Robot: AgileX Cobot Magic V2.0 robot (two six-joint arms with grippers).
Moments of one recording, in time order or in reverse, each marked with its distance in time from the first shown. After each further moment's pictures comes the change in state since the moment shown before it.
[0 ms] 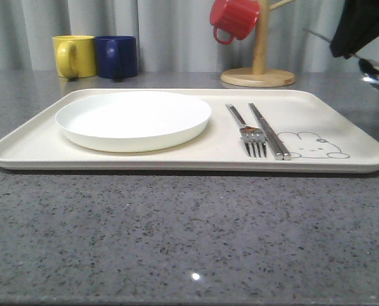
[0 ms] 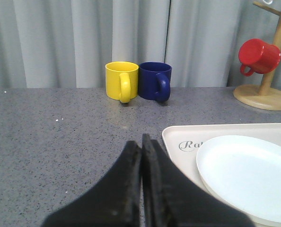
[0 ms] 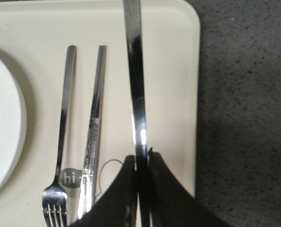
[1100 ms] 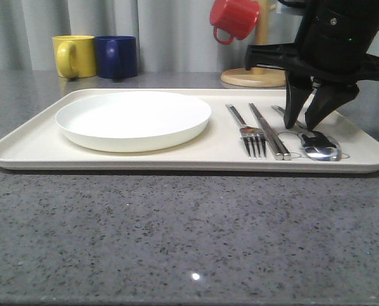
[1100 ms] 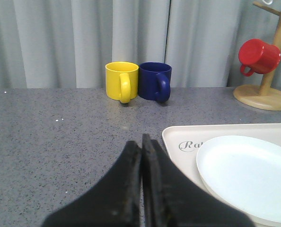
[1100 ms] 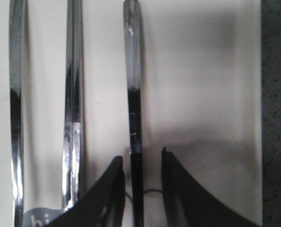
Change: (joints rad) left arm 0.000 0.000 0.000 0.000 0.000 0.000; right arm 0.127 0.226 0.000 -0.172 -0.058 0.272
